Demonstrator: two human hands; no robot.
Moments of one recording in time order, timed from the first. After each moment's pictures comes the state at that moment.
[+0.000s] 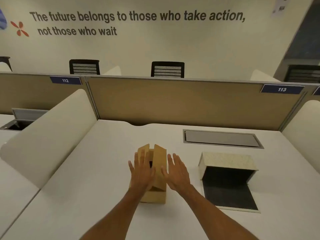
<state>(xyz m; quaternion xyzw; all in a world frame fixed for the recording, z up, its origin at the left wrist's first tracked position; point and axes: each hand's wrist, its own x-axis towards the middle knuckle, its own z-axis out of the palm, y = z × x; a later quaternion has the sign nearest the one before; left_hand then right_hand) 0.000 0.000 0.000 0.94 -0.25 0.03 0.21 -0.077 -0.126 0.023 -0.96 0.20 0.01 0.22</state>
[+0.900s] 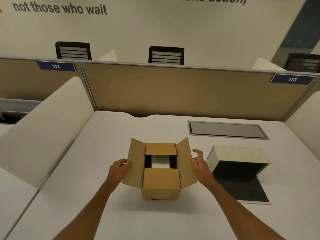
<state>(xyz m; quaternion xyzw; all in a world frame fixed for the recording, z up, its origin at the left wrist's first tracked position) 0.083 0.115 -0.011 0.84 -0.06 -0.21 0.51 -0.066 -0.160 -0.005 -0.85 0.28 -0.08 0.44</state>
